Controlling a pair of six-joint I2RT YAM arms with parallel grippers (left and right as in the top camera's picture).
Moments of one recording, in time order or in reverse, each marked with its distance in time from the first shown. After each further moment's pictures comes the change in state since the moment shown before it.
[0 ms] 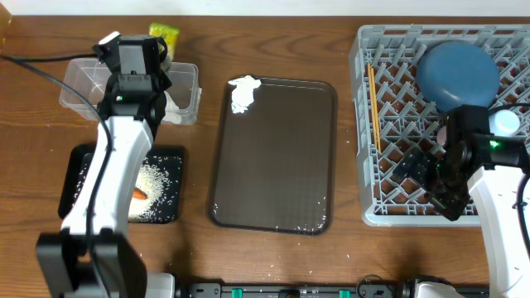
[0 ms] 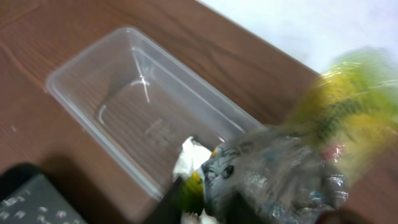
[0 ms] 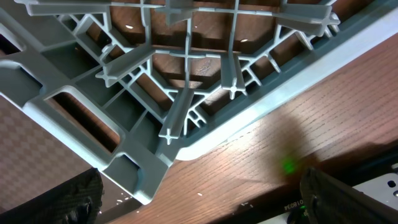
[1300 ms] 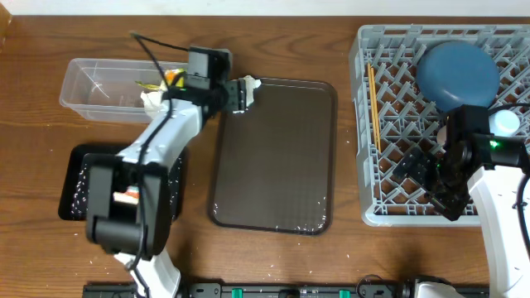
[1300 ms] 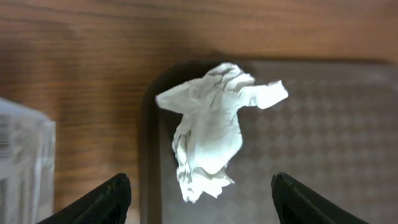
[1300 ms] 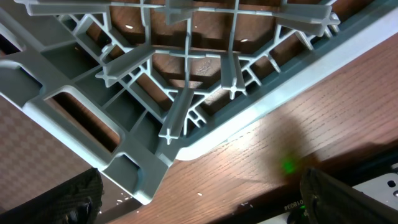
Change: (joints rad) left arm -0.201 0.301 0.000 0.147 0.558 0.378; right arm 0.000 0.000 0.000 0.000 0.000 0.000
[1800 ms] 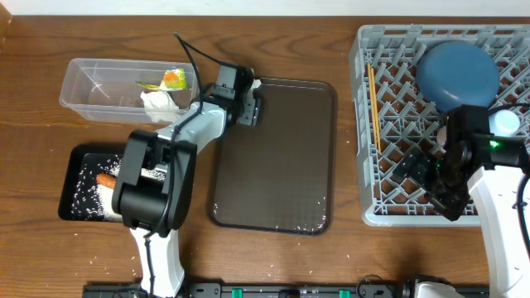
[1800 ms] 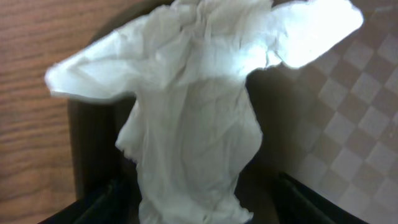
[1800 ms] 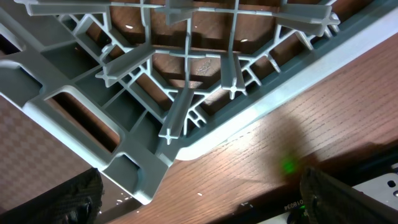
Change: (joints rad) left arm -0.078 0.173 0.000 0.082 -0.134 0.107; right arm 0.000 0.000 0.000 0.000 0.000 0.000
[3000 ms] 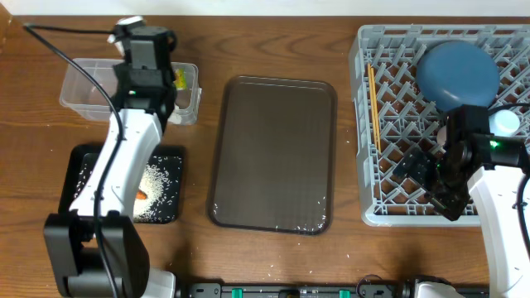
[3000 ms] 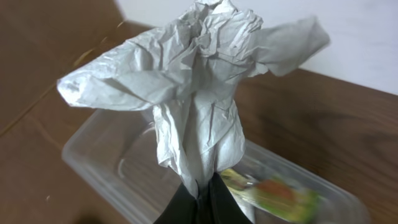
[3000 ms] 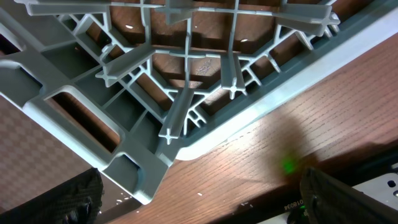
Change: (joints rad) left arm 0.261 -0.411 0.009 -0.071 -0.523 -0.200; right arm 0.000 0.000 0.000 0.000 0.000 0.000
